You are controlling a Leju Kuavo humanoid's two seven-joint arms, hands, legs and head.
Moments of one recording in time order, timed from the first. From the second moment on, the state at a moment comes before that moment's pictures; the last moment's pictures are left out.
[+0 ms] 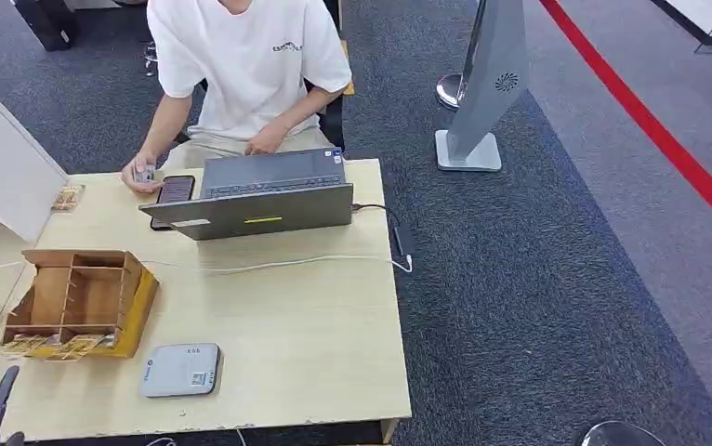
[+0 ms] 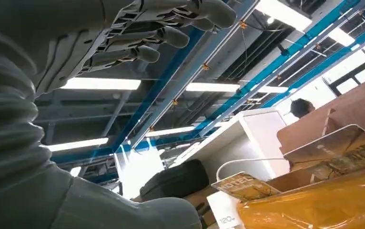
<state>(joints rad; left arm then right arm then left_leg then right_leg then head) 0.26 -0.02 0.68 -1.54 -1.45 0.69 -0.70 0.02 0.31 -1.01 -0.37 1.51 0.00 0.02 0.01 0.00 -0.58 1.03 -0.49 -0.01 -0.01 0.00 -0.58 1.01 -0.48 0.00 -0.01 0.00</state>
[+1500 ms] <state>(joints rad) 0.04 0.02 0.68 -1.26 -1.52 0.69 -0.62 -0.02 0.25 -1.01 -0.27 1.57 -0.02 0.02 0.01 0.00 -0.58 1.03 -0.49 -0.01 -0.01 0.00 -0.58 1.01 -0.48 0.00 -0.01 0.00</state>
